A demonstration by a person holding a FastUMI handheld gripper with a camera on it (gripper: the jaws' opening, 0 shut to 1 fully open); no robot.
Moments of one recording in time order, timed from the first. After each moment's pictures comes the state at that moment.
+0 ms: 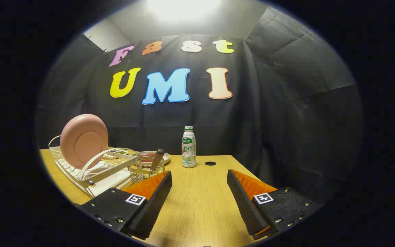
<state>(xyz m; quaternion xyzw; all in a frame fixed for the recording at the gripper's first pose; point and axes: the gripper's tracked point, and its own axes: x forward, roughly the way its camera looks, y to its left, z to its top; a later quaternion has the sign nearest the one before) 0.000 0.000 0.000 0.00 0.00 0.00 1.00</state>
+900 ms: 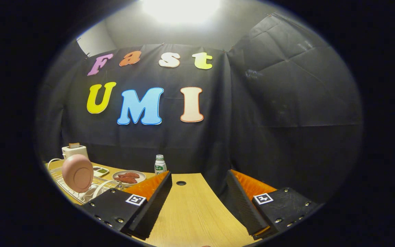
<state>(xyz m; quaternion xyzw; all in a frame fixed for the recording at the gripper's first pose) -0.087 -0.058 0.144 0.00 0.00 -0.09 1.00</state>
